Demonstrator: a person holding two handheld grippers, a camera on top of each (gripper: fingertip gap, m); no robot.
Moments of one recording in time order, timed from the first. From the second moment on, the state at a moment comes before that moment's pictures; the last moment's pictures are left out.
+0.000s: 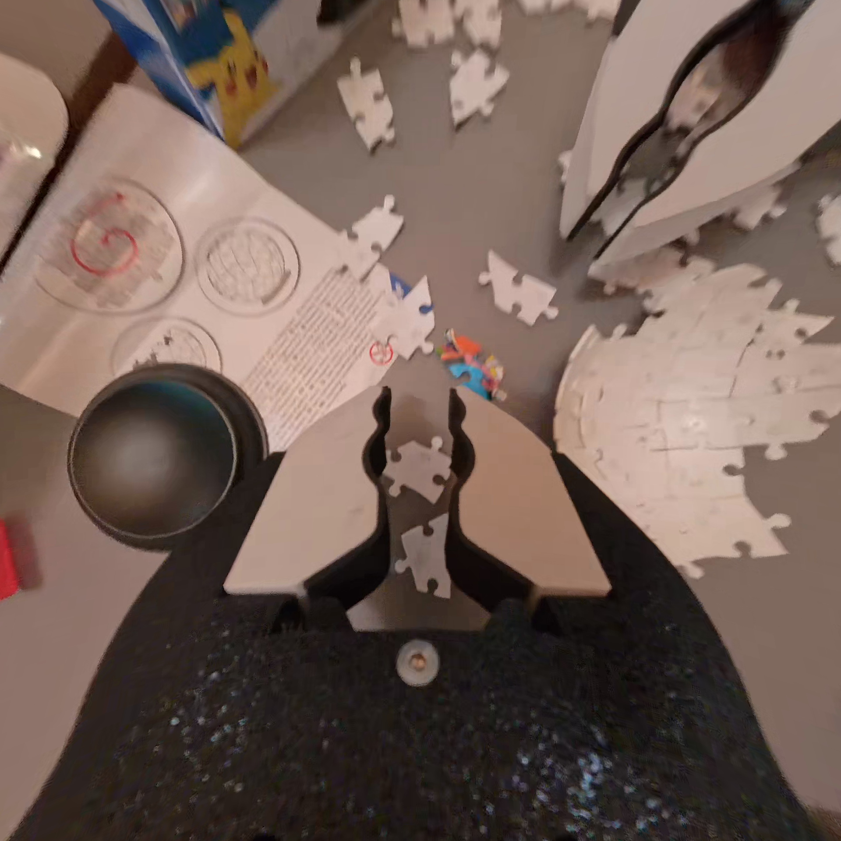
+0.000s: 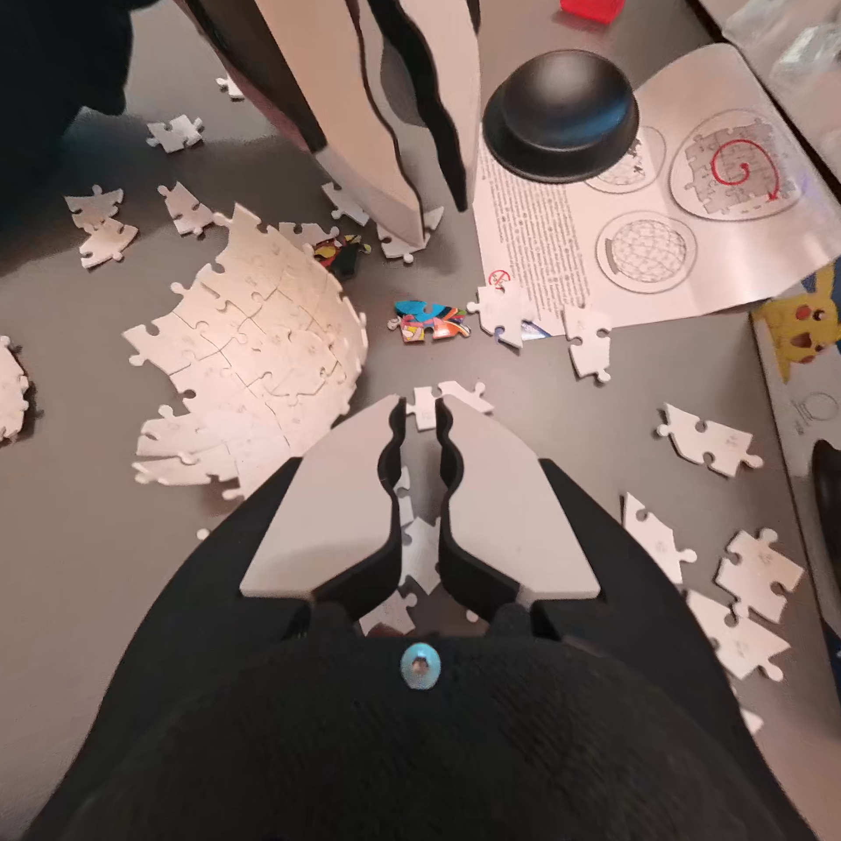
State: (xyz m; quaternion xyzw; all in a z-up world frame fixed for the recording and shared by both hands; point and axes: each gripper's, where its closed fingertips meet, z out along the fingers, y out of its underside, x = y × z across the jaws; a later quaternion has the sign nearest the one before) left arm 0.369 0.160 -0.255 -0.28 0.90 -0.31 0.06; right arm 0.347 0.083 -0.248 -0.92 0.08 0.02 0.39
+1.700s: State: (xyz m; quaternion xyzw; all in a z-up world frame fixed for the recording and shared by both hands) left arm 0.360 0.123 -0.167 -0.23 0.82 -0.52 0.05; right arm 0.365 0.124 -0.176 -0.83 -0.11 -0.15 0.52
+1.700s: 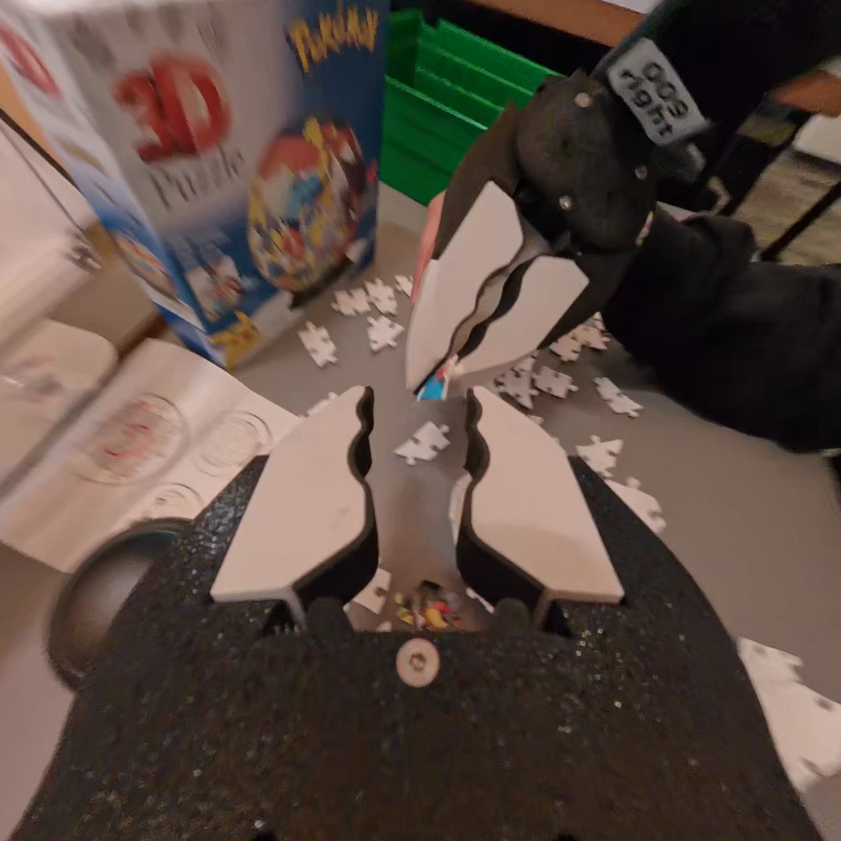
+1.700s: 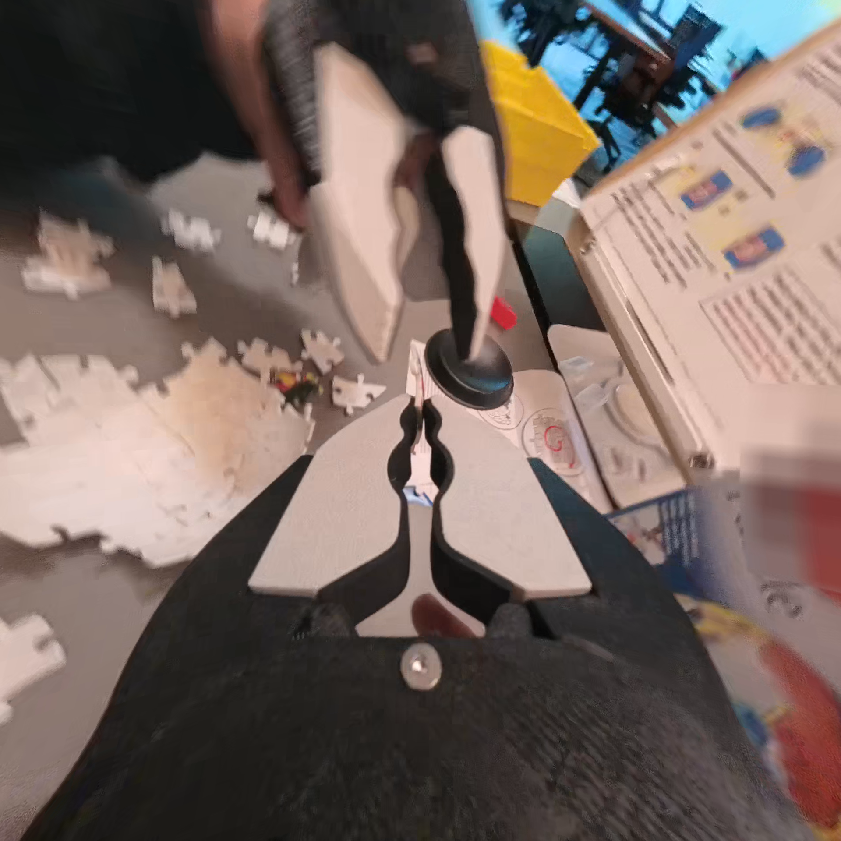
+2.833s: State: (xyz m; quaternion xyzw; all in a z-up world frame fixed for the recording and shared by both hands) left arm 0.274 0.160 -0.254 -0.13 0.97 -0.21 -0.08; right arm 0.395 0.088 -0.129 -0.74 0.12 0.01 0.66
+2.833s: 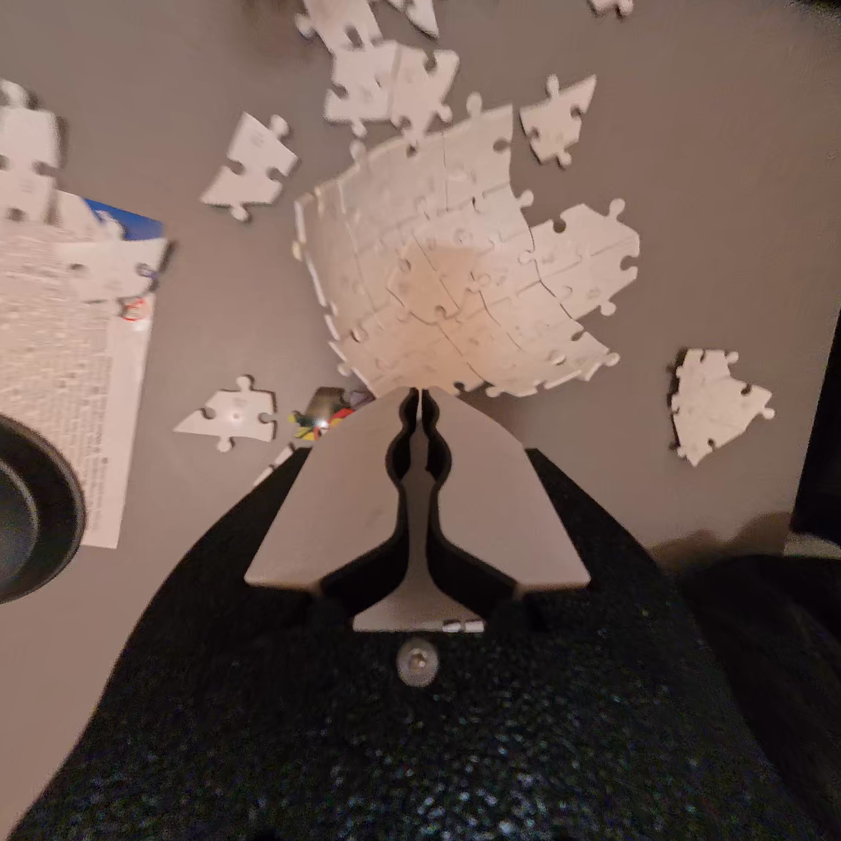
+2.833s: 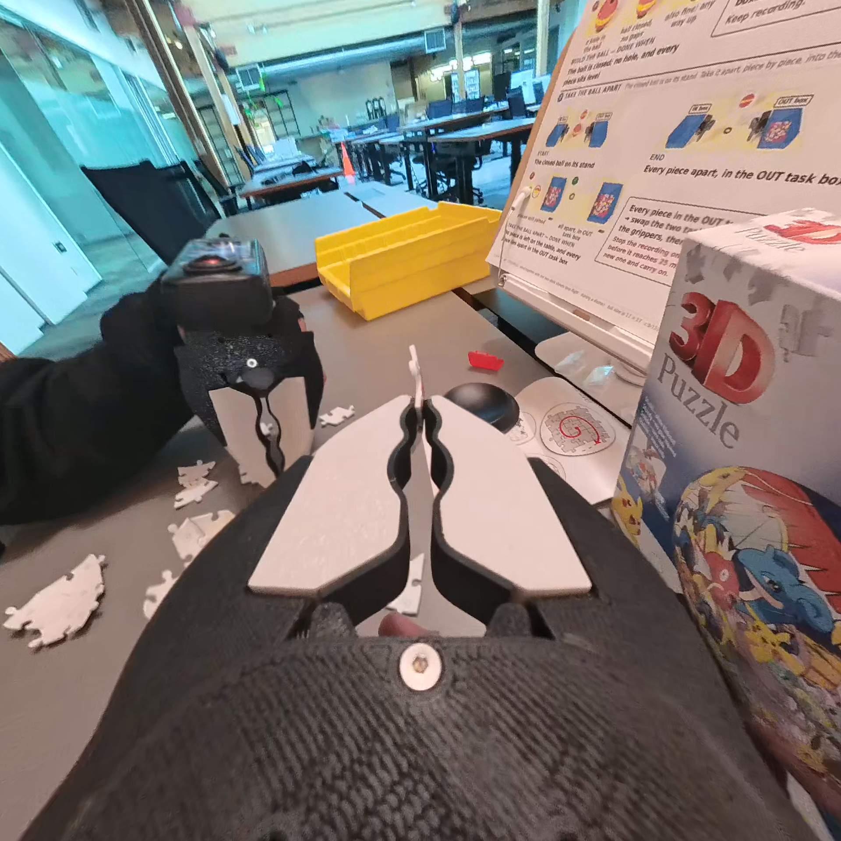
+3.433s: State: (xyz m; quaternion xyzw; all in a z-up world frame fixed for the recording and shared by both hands) left arm 0.342 0.105 -0.123 -0.21 0.81 -0.53 0.12; right arm 0.352 0.099 -0.144 -0.77 0.08 0.18 0.60
